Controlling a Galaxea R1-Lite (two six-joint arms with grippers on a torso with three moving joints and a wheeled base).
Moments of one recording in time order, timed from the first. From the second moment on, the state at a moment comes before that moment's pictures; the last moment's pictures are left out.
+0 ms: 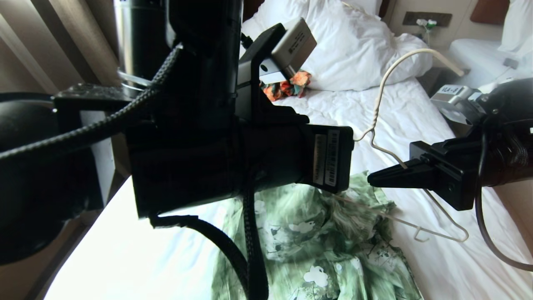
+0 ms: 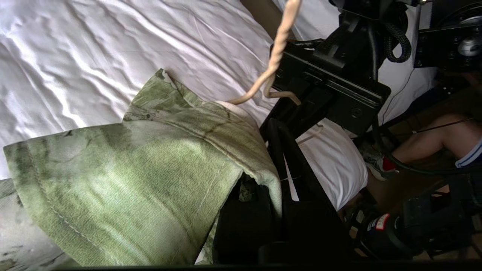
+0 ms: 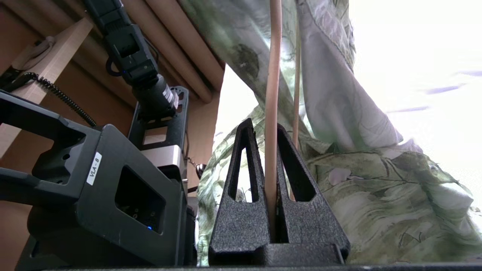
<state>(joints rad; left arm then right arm) -1.07 1.62 -1.33 -0.08 0.10 -0.21 0.24 1.60 -1.15 0.06 1.22 -0.35</state>
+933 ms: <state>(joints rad) -1.24 1.77 -1.54 -0.07 0.27 -0.03 0.27 1.62 -1.15 0.06 1.21 -0.35</state>
